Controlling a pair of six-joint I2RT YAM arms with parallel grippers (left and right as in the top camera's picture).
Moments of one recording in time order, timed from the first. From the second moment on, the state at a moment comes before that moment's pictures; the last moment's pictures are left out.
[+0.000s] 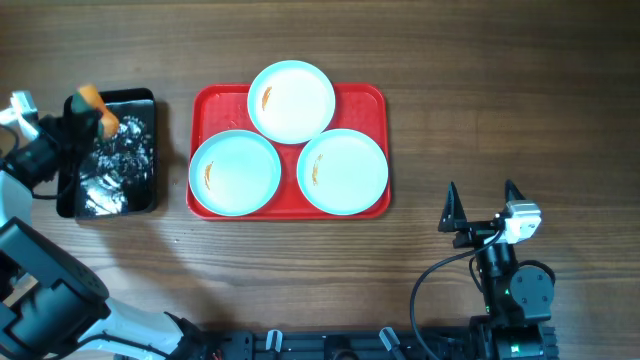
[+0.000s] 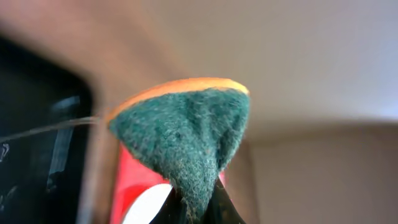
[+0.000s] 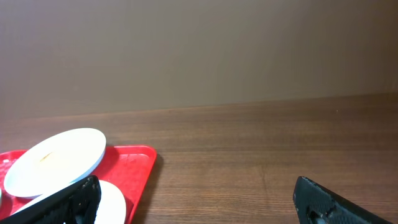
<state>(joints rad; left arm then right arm) 0.76 1.81 1.18 -0.32 1.28 -0.24 0.07 0.02 0.01 0.00 0.00 0.10</state>
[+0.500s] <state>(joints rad) 0.76 1.81 1.19 -0.41 1.25 -0.24 0.07 0.02 0.01 0.00 0.00 0.10</state>
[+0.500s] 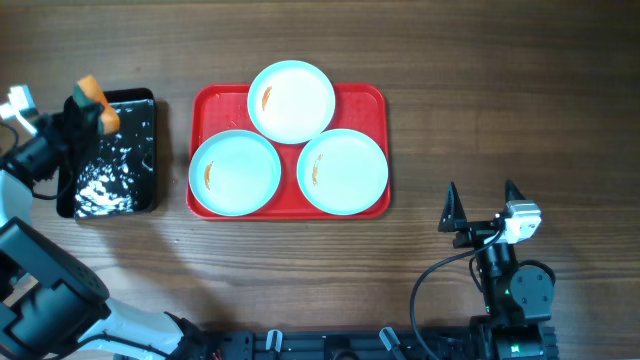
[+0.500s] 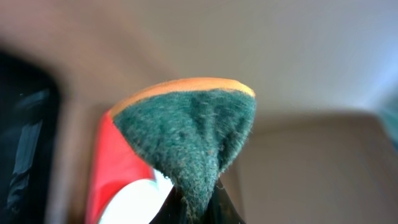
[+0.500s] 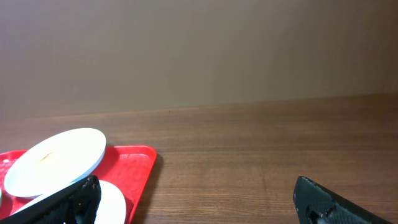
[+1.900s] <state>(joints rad) 0.77 1.81 1.19 -0.27 1.25 -0.54 0.07 0.02 0.01 0.00 0.00 0.10</state>
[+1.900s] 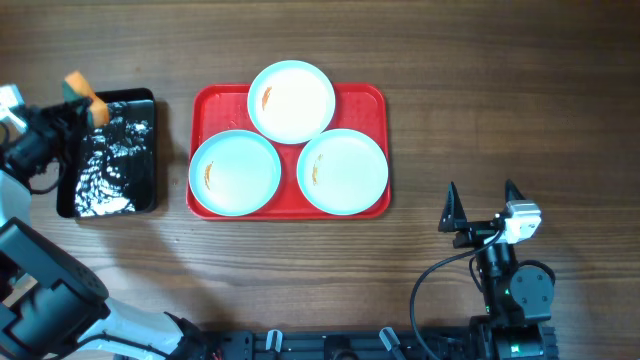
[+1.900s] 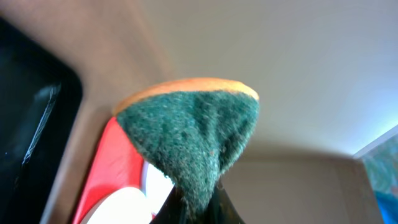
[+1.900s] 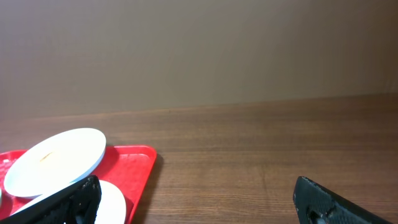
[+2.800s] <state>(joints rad) 0.75 1.81 1.19 -0.54 0.95 -0.58 0.07 0.02 0.01 0.00 0.00 0.10</state>
